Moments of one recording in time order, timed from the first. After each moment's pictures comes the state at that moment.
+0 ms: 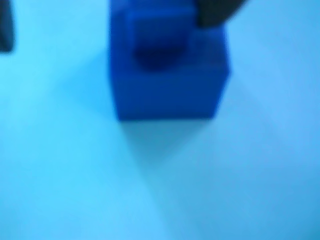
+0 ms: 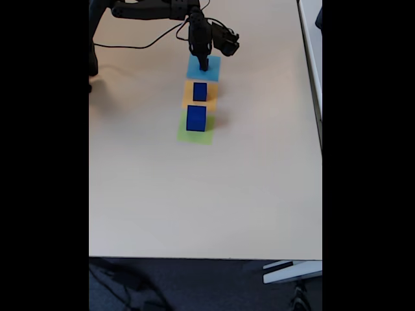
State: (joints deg) arm -7.2 61.2 67.8 66.2 100.3
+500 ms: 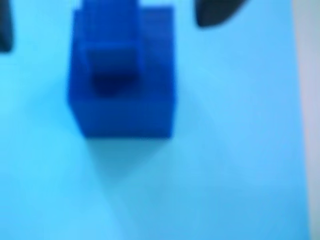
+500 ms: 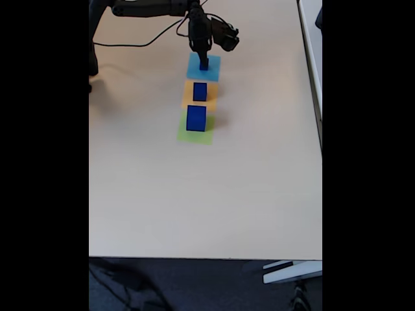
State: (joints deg) arm -8.8 61.8 65.0 69.3 100.2
